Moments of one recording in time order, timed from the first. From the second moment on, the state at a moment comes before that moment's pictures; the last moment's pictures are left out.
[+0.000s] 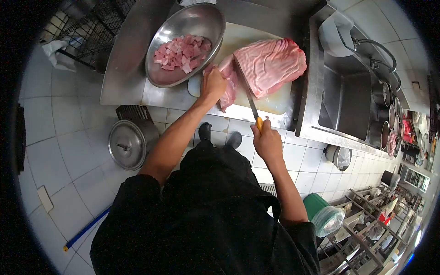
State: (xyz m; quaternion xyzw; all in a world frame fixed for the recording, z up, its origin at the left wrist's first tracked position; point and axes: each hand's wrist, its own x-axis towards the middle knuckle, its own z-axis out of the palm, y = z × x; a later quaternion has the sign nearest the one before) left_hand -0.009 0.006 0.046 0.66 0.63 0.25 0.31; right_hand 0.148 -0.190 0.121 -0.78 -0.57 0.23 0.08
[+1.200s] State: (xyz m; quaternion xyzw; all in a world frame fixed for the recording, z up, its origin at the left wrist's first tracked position) left_hand 0.056 0.041 0.034 0.50 0.61 0.44 0.43; right_hand 0.123 -0.113 0.217 -0.77 -0.60 0.19 -0.09
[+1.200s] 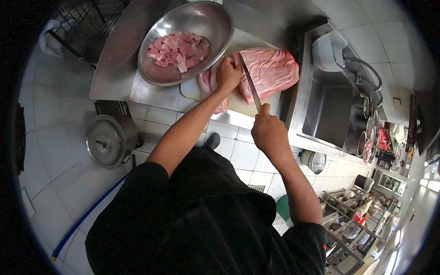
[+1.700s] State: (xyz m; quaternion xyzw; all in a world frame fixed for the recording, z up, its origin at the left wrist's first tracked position) left_hand 0.069 0.064 -0.010 0.49 0.65 0.41 0.41; right_hand 0.130 -0.012 0.141 -0.74 -0.63 0.20 -0.08
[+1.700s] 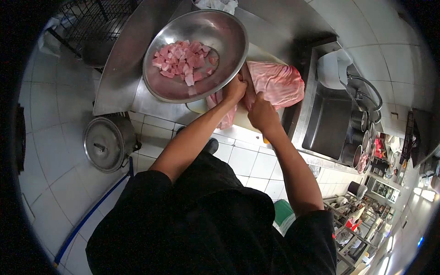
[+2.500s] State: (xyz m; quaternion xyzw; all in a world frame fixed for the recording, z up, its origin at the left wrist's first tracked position) left_hand 0.060 0.066 -0.007 0.55 0.62 0.39 0.40; right_hand 0.167 -0.068 0.135 -0.72 -0.65 0.20 -0.13
